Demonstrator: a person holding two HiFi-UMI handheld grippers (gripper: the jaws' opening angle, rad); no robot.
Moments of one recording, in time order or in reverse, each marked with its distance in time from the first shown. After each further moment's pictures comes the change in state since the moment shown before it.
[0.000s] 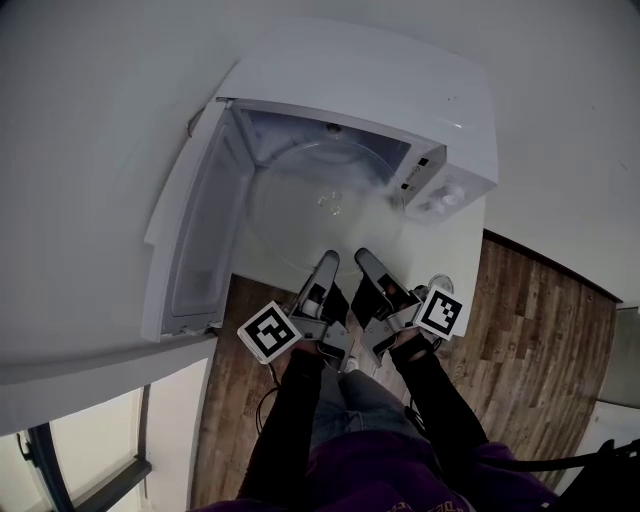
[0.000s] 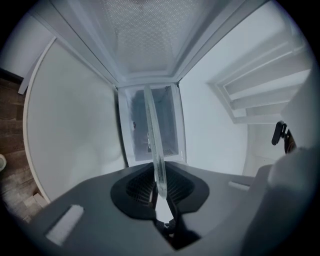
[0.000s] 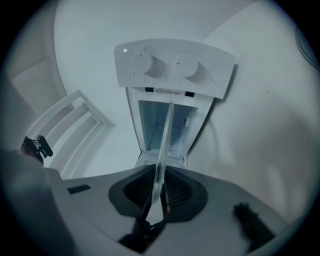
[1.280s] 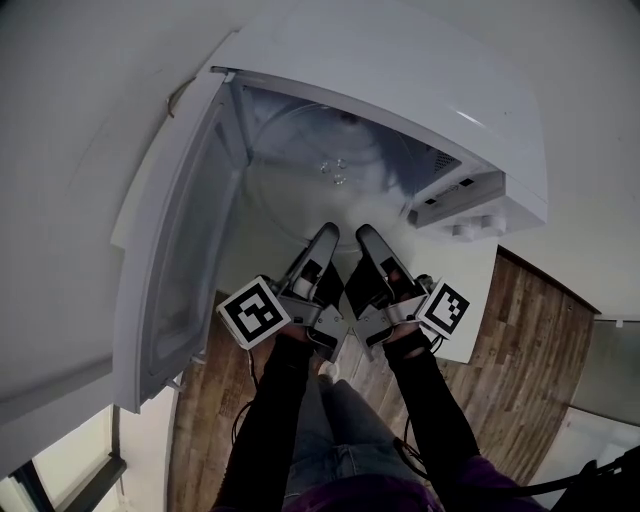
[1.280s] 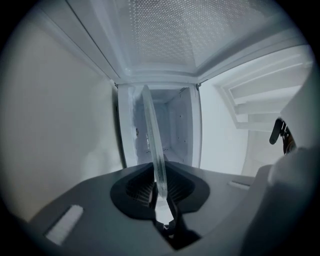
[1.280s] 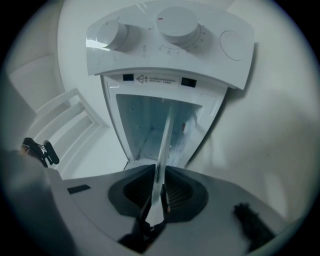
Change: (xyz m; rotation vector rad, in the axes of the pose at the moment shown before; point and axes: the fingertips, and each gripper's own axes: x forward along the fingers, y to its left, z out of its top) left arm 0.026 0.018 0.030 0.000 0.026 -0.061; right arm 0.036 -0.009 0.014 -0.060 -0.066 0.022
